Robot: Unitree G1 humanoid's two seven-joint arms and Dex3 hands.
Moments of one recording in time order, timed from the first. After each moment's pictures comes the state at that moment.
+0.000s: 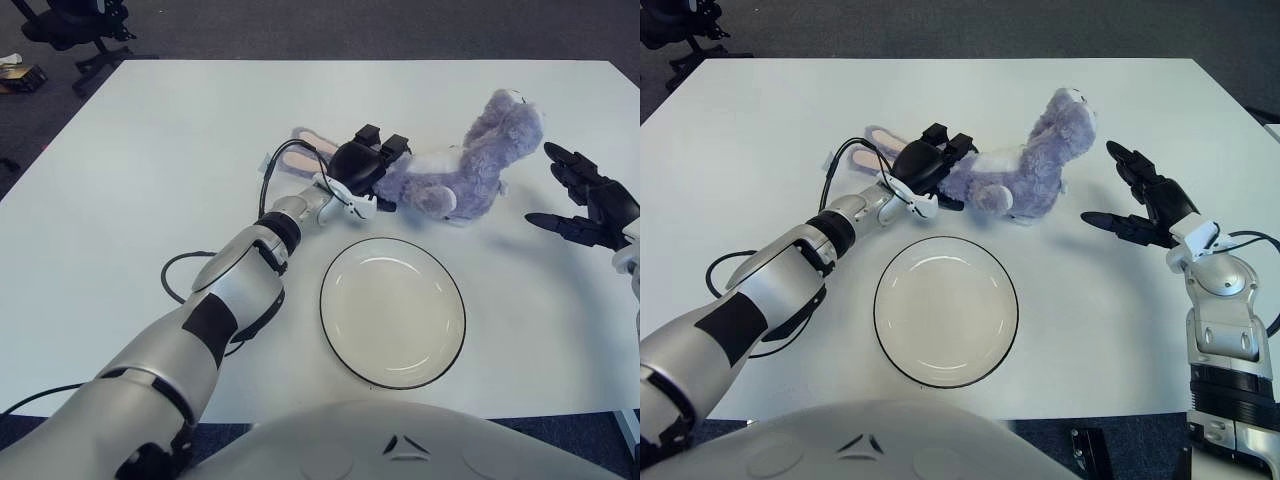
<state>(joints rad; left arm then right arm) -0.97 0.00 -0.72 1.26 0.82 -0.53 0.66 0.02 -0.64 -0.35 0.00 0.03 -0.09 0.41</state>
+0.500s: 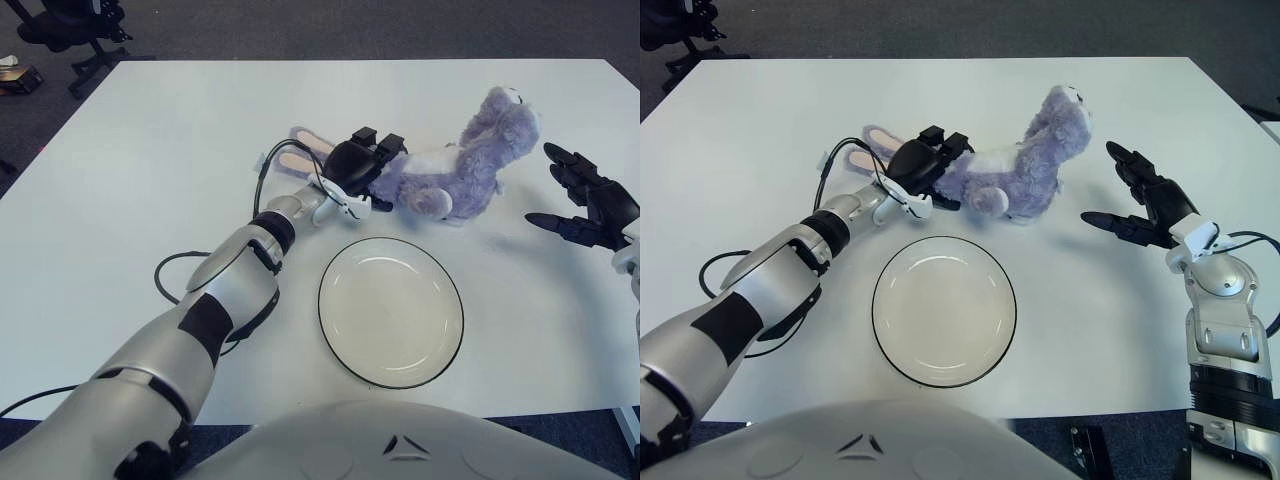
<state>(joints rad) -0.94 0.14 -0.67 1.21 0.78 -0.74 0.64 0.02 -0.64 -0.35 0.01 0.03 -0.08 0.40</state>
